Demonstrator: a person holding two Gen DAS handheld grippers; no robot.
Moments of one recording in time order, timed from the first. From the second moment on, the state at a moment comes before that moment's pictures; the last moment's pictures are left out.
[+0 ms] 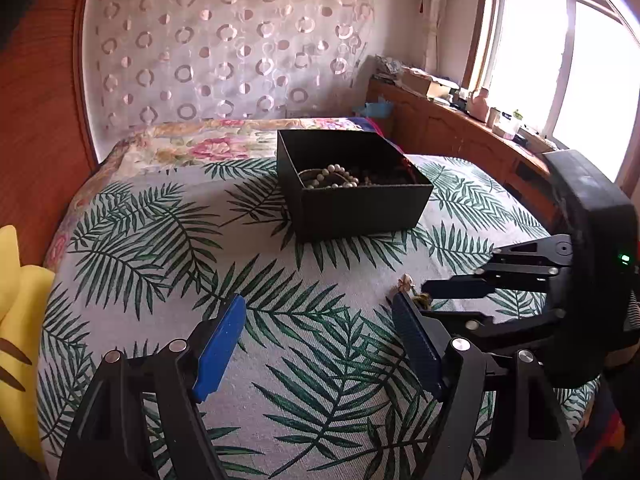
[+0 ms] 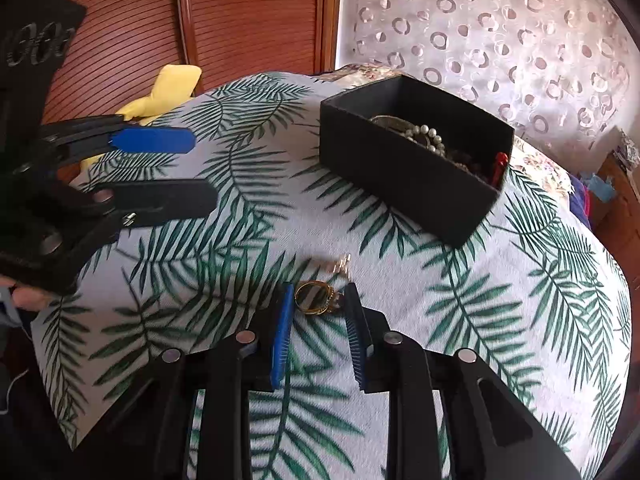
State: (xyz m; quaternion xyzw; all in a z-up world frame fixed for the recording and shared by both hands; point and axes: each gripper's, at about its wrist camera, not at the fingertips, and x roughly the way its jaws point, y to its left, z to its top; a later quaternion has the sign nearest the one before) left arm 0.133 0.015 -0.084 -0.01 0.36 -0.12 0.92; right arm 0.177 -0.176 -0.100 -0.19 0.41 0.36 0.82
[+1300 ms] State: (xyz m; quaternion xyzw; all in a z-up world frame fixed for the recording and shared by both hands) left arm 0.184 -0.040 -0.088 0.01 0.38 -0.18 0.90; right arm 0.188 -0.239 -0.053 -0.12 0.36 0.34 0.86
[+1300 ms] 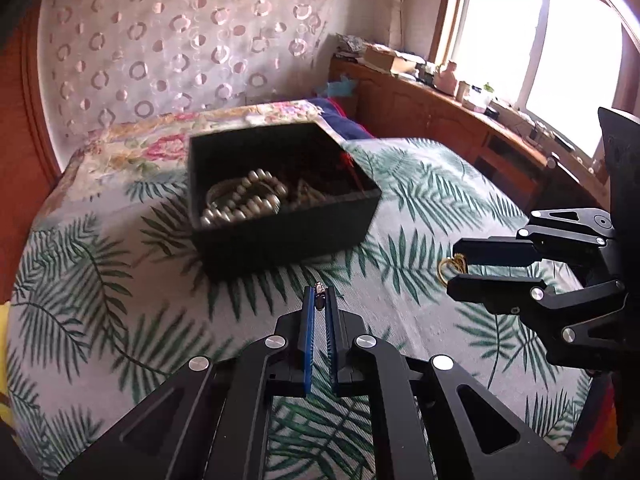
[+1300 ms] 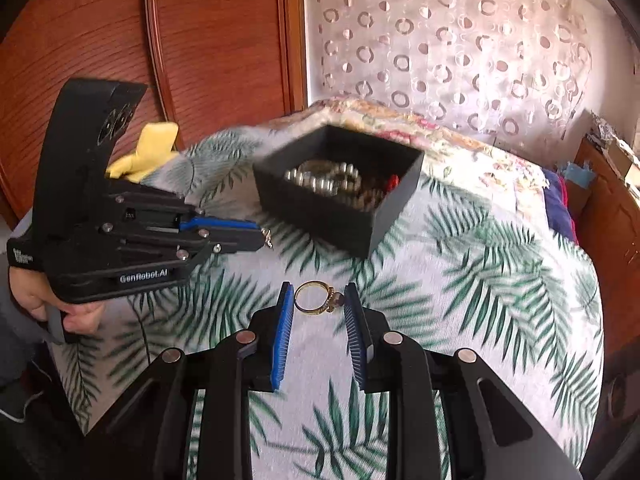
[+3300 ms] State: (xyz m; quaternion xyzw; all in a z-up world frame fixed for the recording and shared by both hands) left arm 0.061 -0.009 -0.006 0.00 0.24 -0.02 0.97; right arm 0.109 -0.288 -0.005 0.01 0.25 0.18 0.95
